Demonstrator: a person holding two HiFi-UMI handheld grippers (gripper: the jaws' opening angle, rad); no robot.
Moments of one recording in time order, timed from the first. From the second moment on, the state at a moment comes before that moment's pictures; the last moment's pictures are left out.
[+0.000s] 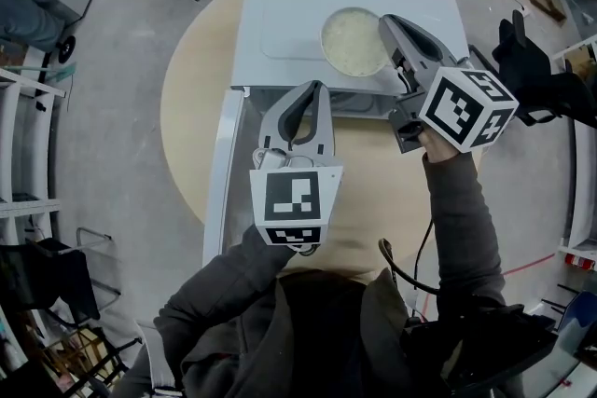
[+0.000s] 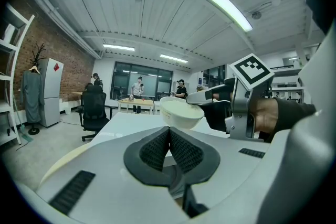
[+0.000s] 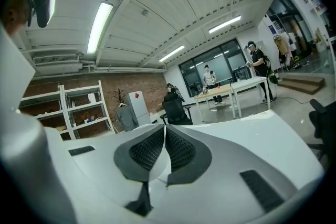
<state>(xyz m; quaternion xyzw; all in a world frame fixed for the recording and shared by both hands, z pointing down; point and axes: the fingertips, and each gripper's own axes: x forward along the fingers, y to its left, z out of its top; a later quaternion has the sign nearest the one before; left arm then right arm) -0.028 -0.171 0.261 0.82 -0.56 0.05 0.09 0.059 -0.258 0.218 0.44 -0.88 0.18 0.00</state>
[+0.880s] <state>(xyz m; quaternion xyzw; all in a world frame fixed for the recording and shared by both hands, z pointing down) 0.007 -0.127 0.261 0.82 -0.57 0.06 0.08 0.086 -0.182 0.192 0.40 -0.90 0.16 -0.04</state>
